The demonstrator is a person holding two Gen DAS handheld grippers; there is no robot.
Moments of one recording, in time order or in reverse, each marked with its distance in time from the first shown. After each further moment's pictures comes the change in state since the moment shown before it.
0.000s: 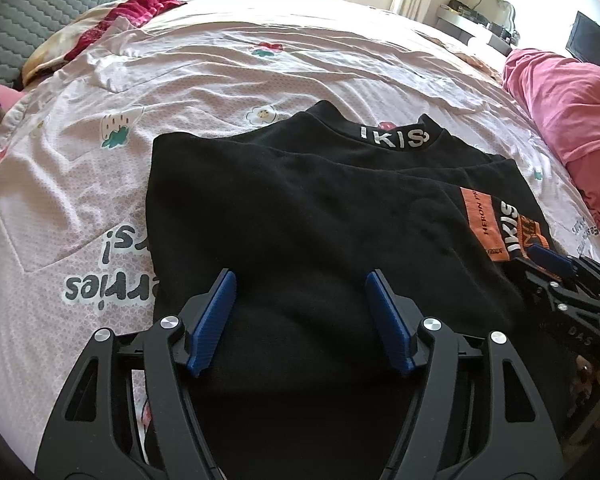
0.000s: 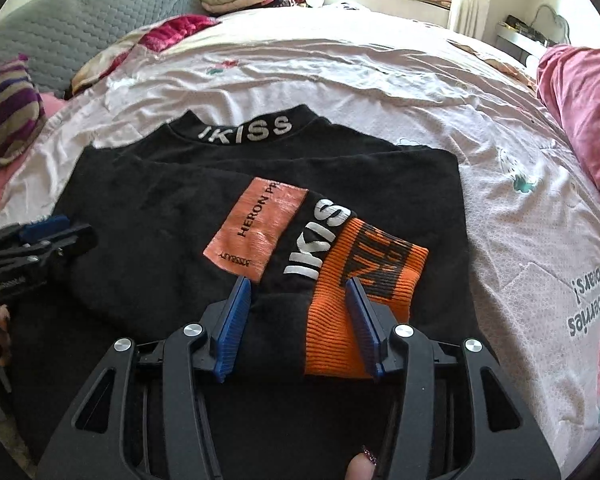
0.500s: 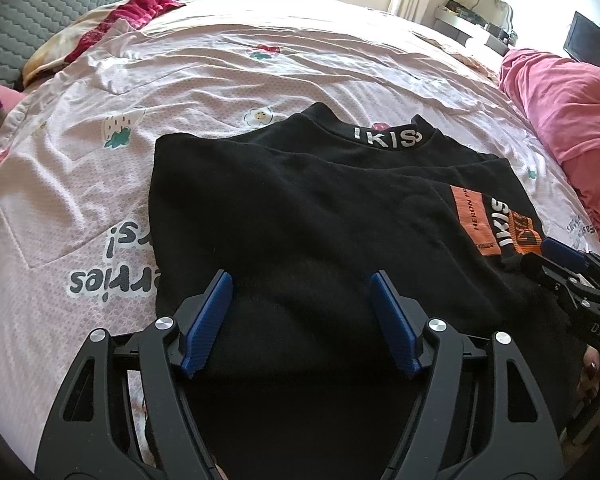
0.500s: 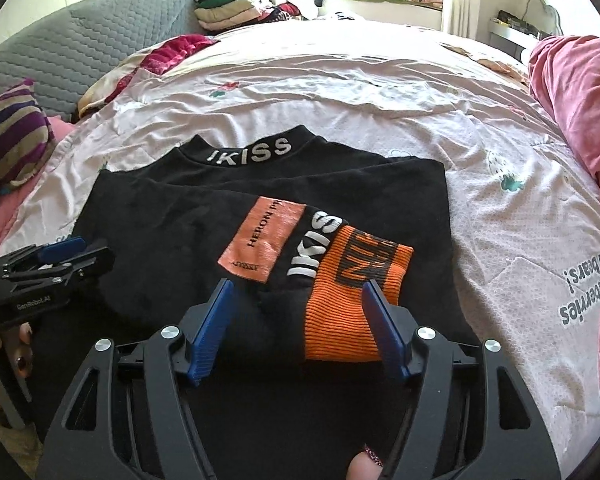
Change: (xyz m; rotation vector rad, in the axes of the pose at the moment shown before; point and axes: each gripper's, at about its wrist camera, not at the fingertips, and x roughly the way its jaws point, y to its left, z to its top) left arm -0.009 -0.003 -0.003 0.000 -0.003 -0.007; right arm -0.023 -0.002 0.004 0.036 -0.034 0.030
